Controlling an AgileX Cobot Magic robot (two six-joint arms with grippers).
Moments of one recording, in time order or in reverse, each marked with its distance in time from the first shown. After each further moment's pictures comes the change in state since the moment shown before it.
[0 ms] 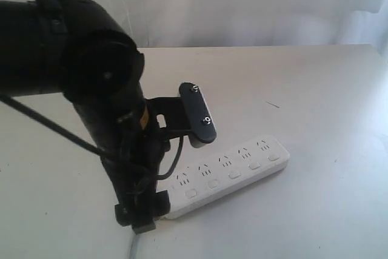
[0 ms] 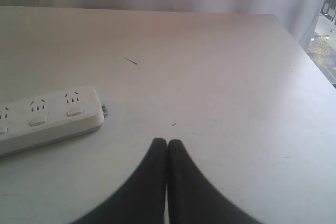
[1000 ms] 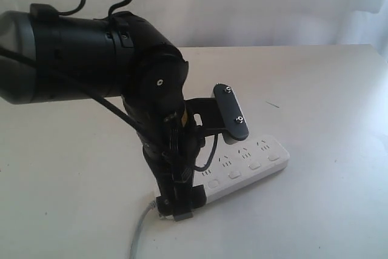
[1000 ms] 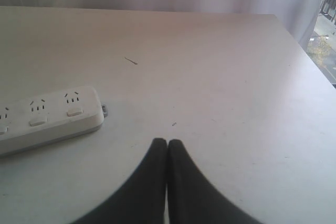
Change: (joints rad) left arm 0.000 0.153 -0.106 -0.024 -0.114 0.058; right arm 0.000 0.000 0.000 0.000 0.000 0.000
